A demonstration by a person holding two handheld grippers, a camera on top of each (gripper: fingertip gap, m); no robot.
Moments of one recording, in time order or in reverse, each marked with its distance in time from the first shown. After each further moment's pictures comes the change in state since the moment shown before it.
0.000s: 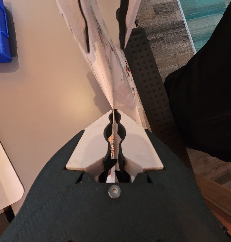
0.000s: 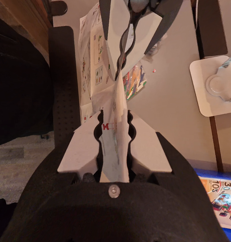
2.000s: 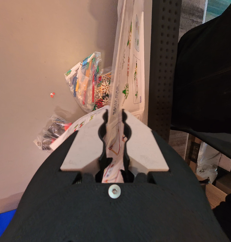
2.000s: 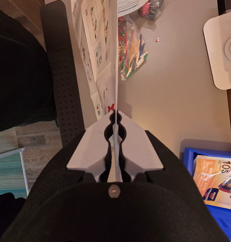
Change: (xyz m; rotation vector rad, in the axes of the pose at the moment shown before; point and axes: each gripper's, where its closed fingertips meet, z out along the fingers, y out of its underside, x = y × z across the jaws) left arm 0.008 0.143 -0.074 -0.170 -0.013 -0.346; right arm 0.028 0.046 -0.015 -0.105 -0.086 0.112
